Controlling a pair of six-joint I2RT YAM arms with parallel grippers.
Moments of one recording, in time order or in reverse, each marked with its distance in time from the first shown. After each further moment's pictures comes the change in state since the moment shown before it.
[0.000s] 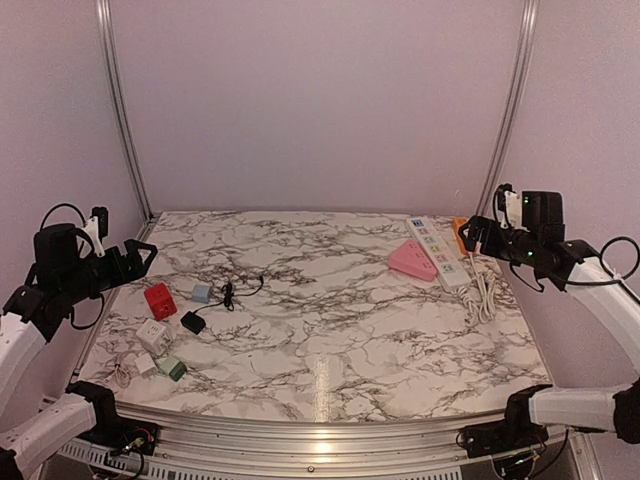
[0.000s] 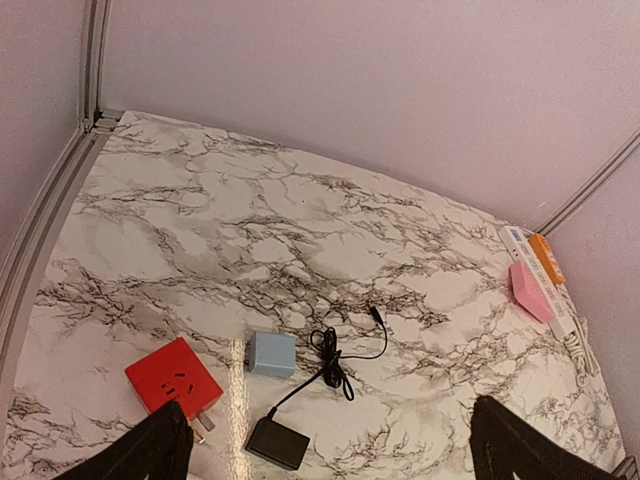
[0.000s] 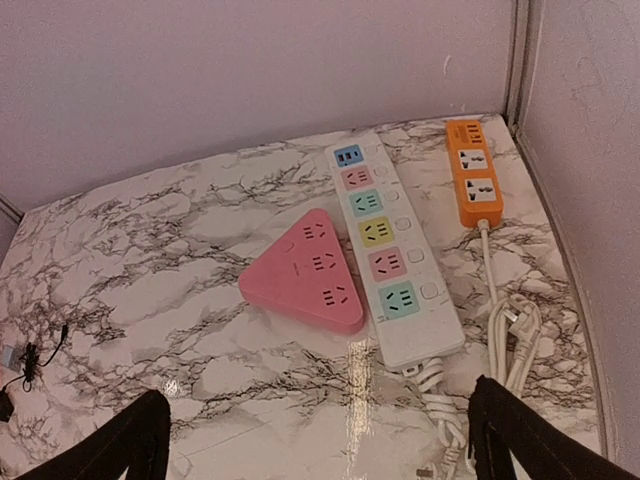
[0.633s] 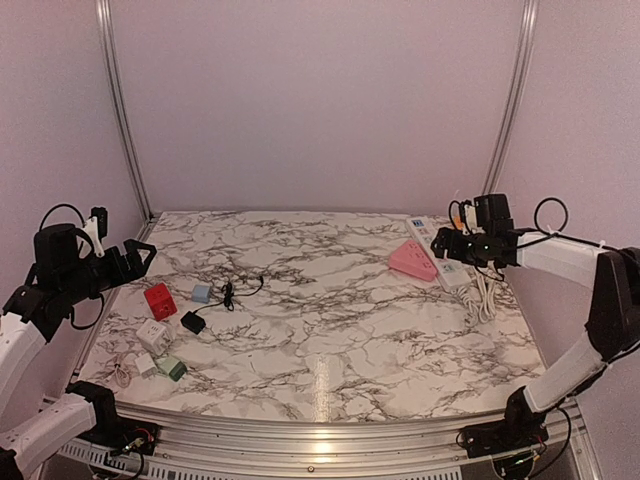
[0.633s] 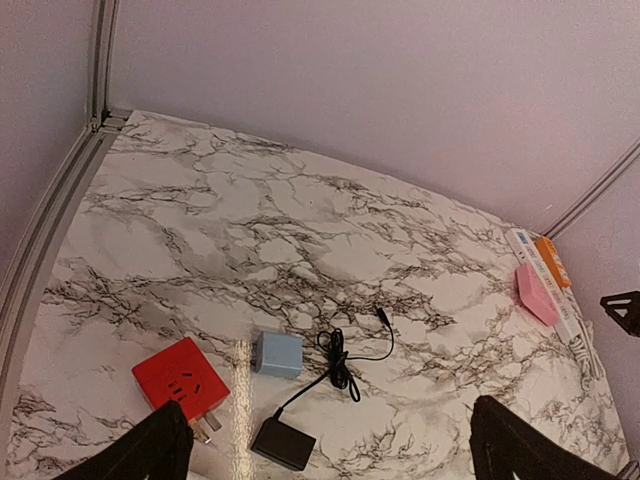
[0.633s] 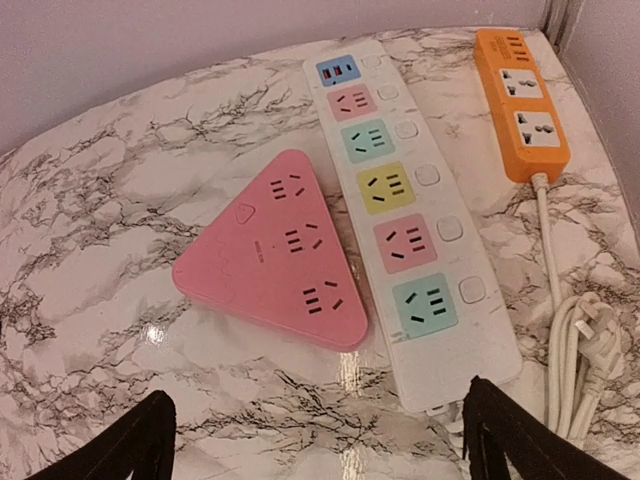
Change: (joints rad) left arm 0.001 0.000 0.000 -0.004 -0.018 0.000; right arm 0.022 0.458 0.066 0.179 0.011 0.013
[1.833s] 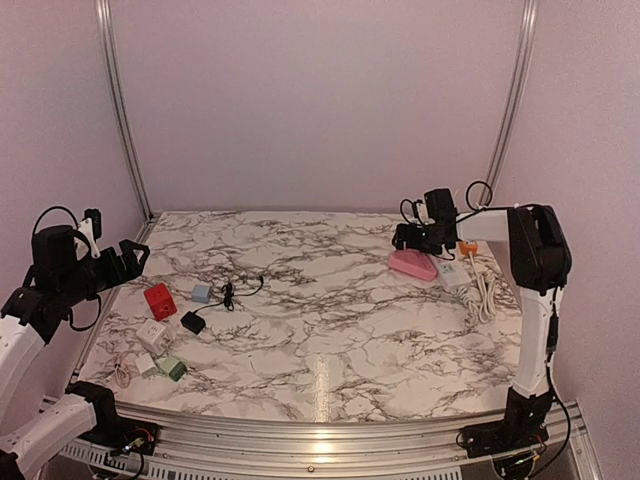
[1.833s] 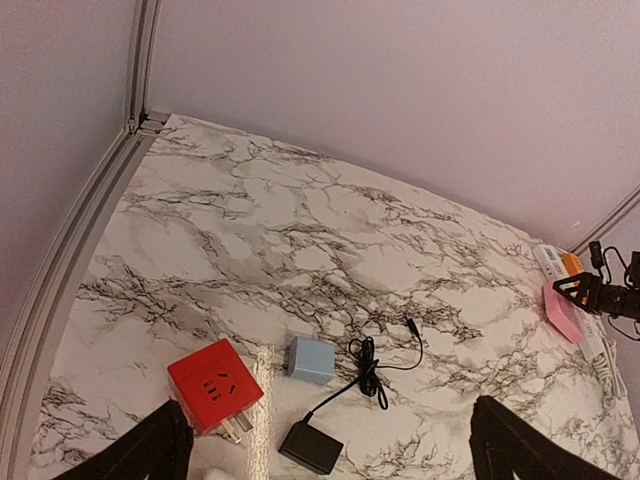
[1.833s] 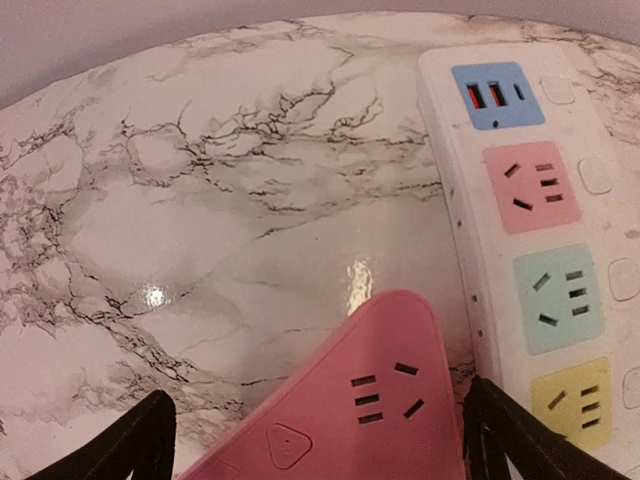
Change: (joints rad) left arm 0.013 -0.019 0.000 -0.025 -0.077 0.002; right arm 0.045 0.684 0.555 0.040 -0.079 -0.066
